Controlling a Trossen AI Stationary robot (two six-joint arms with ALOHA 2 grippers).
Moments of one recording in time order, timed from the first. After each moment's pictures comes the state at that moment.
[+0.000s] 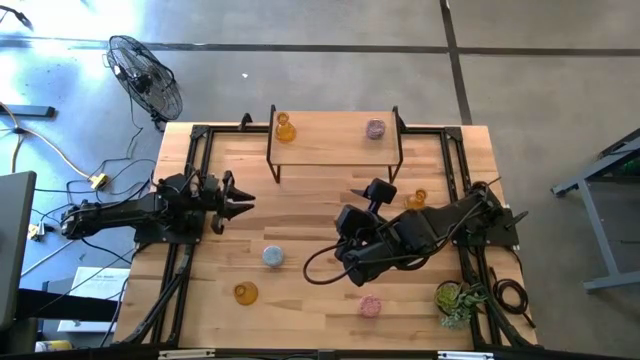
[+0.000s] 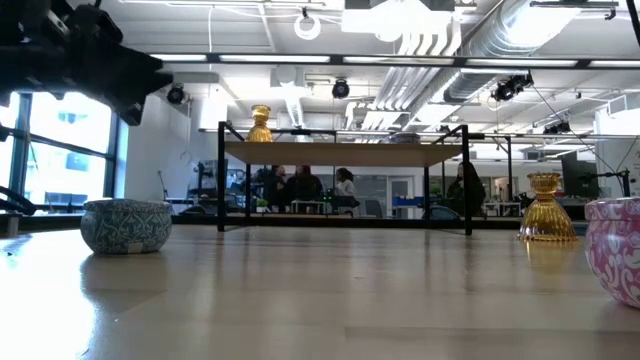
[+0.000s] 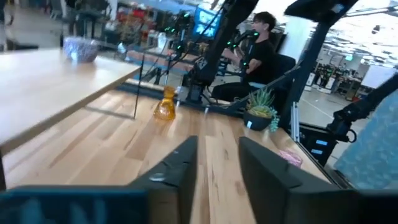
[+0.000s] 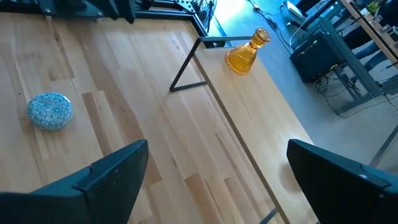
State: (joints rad) left arm 0.19 0.14 0.07 0.13 0.19 -0.25; right arm 0.46 1.97 2.31 -1.57 0.94 0.62
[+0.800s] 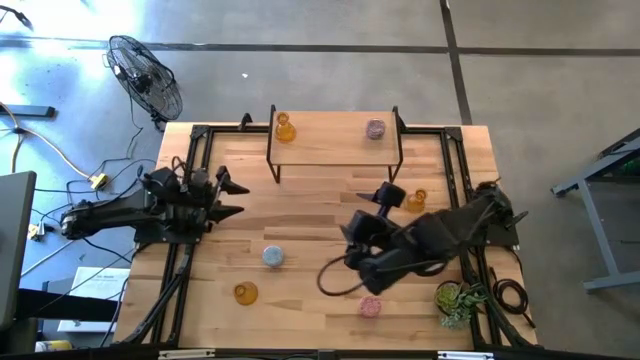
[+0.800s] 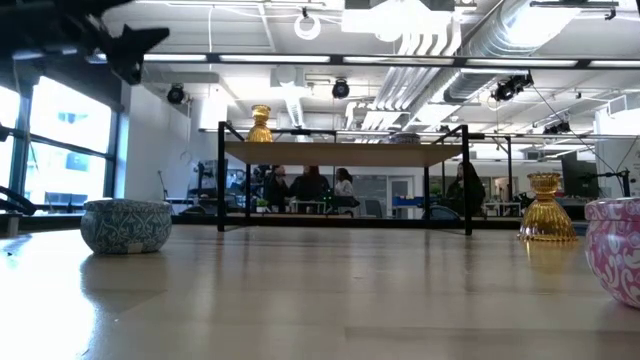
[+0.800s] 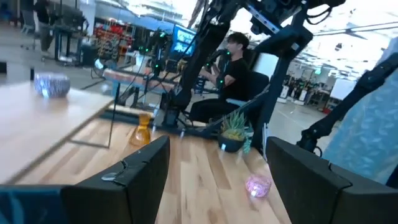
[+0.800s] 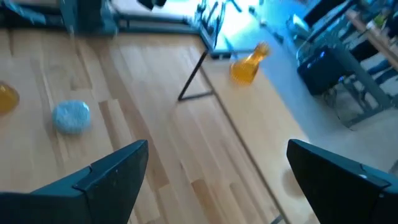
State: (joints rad) left arm 0.19 0.14 0.22 0.08 0.28 -0.27; right arm 0.53 1.92 2.31 -1.57 0.97 0.63
